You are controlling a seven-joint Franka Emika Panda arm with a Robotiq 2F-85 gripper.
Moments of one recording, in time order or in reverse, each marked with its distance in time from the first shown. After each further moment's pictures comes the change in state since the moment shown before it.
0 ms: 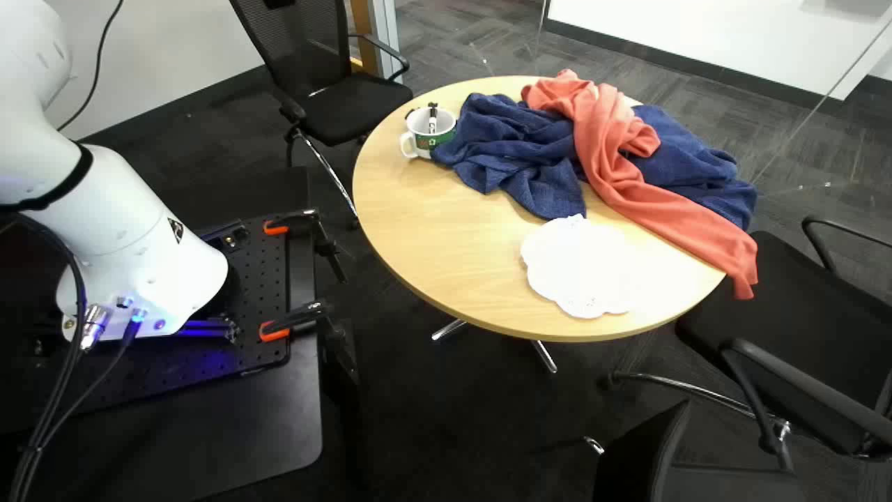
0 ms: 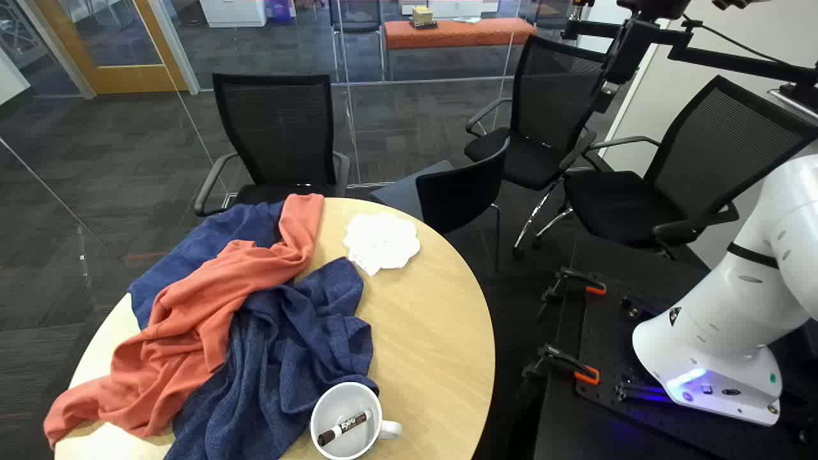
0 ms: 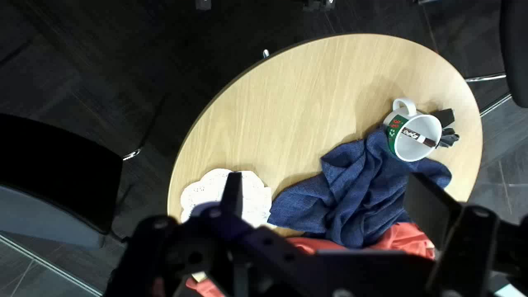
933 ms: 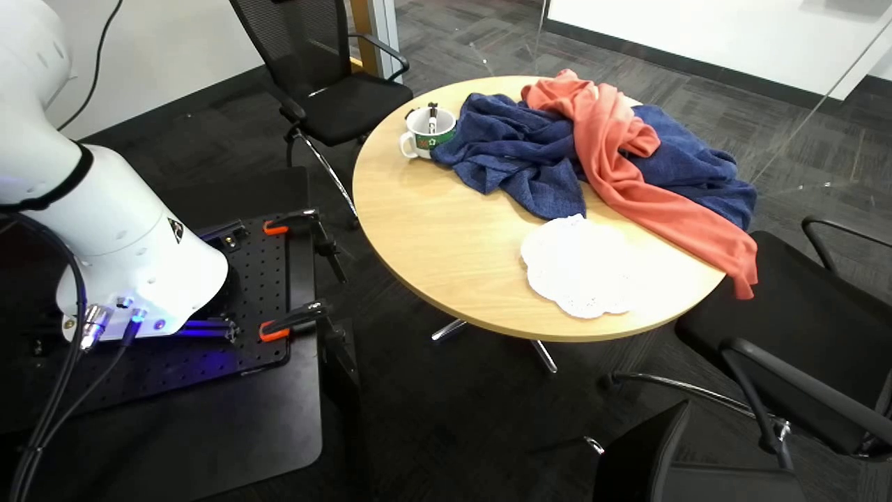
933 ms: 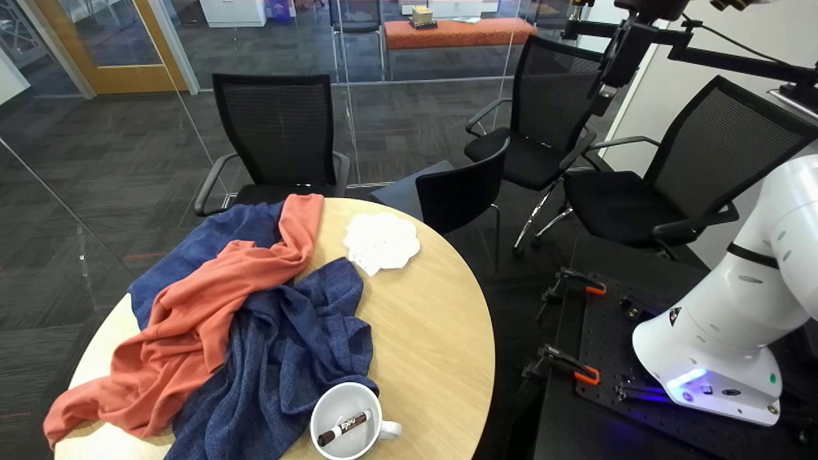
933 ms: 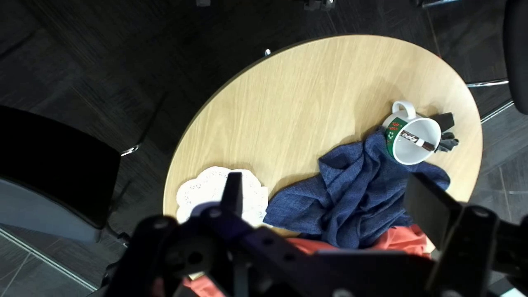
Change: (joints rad) arm 0.008 0.000 0.027 -0.005 0.004 0.009 0.000
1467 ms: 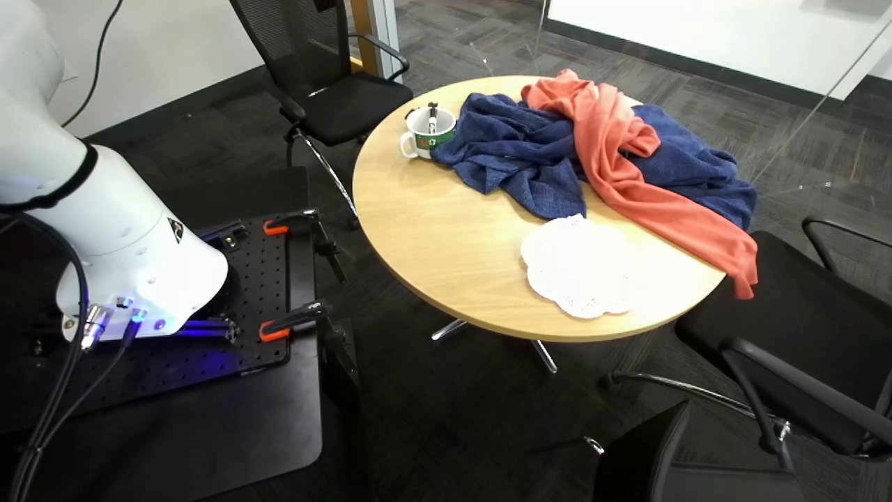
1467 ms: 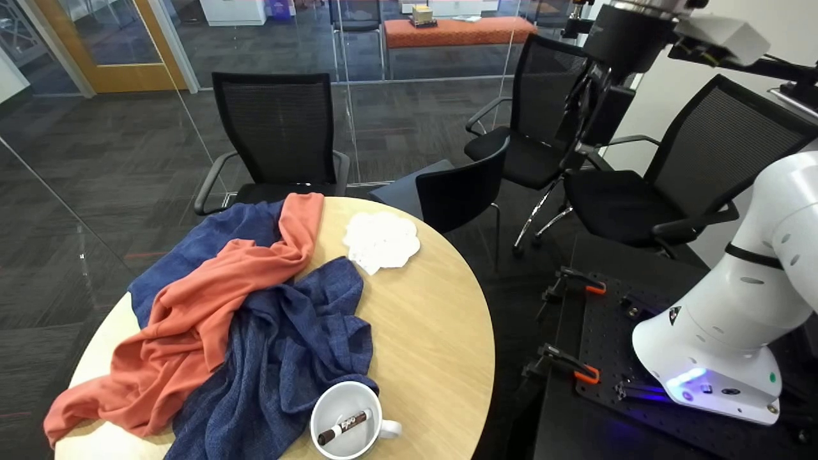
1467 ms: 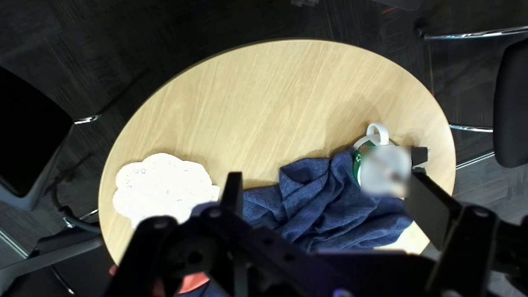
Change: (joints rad) arm 0.113 0.008 0.135 -0.116 0.056 0.142 -0.016
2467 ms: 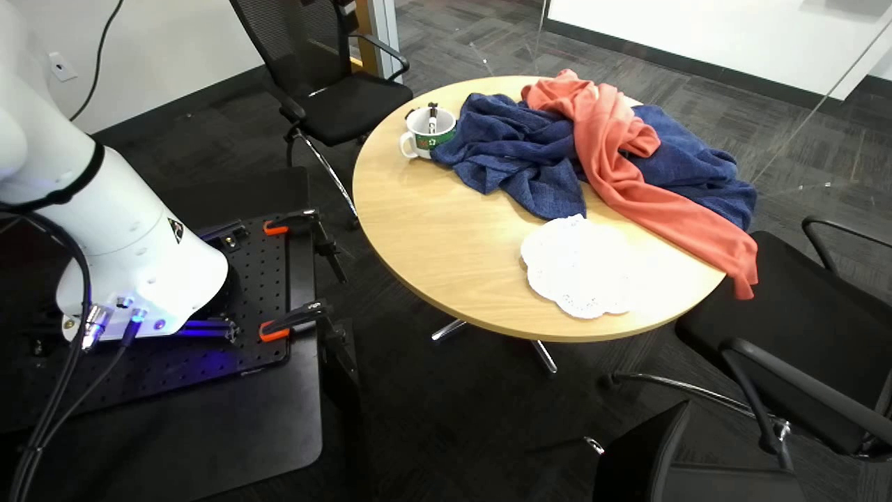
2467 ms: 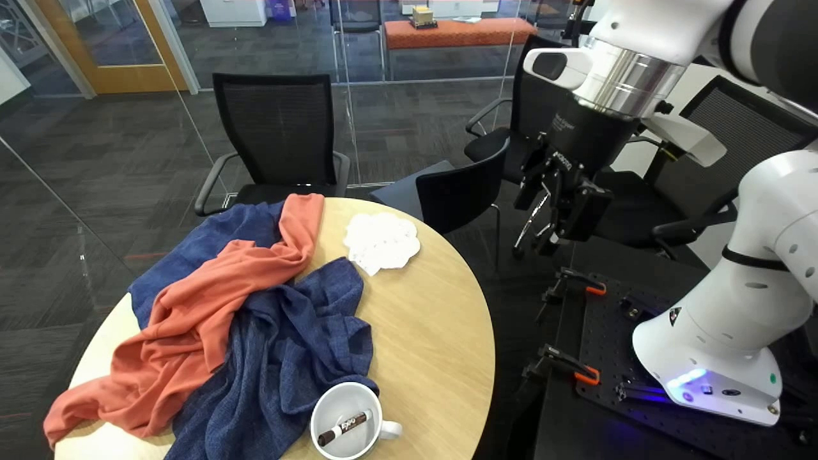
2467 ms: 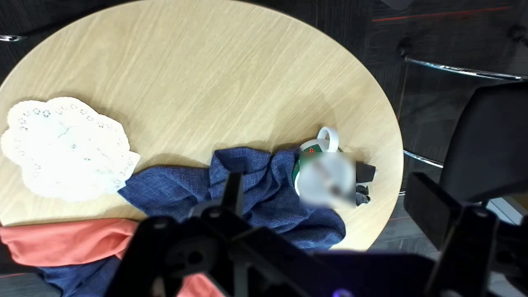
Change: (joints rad) arm 0.194 0.054 0.074 -0.145 0.075 0.269 -0.078
